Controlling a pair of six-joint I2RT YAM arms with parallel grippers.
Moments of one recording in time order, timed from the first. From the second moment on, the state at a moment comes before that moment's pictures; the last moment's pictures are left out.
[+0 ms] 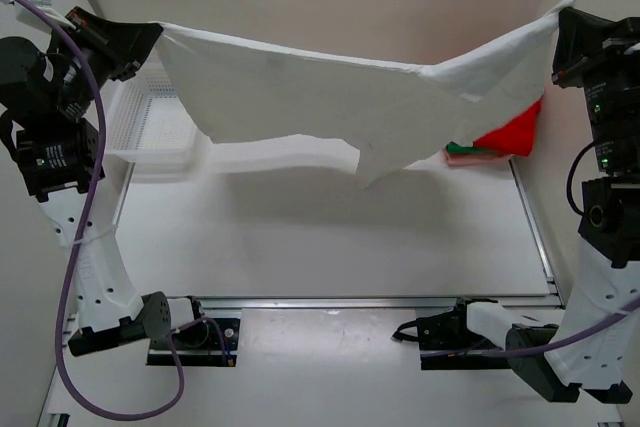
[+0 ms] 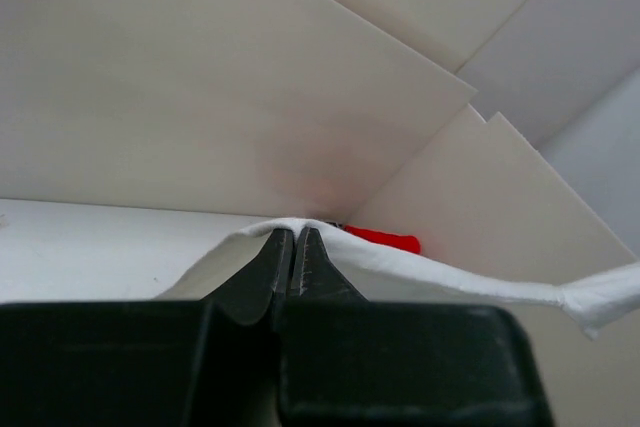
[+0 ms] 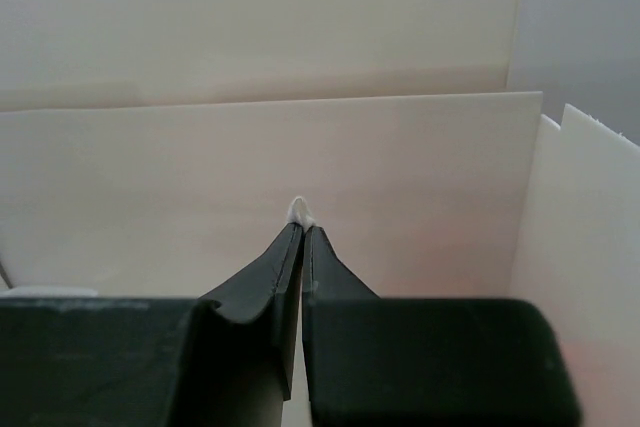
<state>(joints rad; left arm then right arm) 0.26 1.28 1.98 -0.49 0.61 -0.73 -0.02 1.14 2.08 -0.53 -0.09 0.13</state>
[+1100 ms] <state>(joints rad) 0.41 1.77 2.13 -0.22 0.89 -0.99 -0.20 1.61 2.22 -0.47 -0.40 0.22</state>
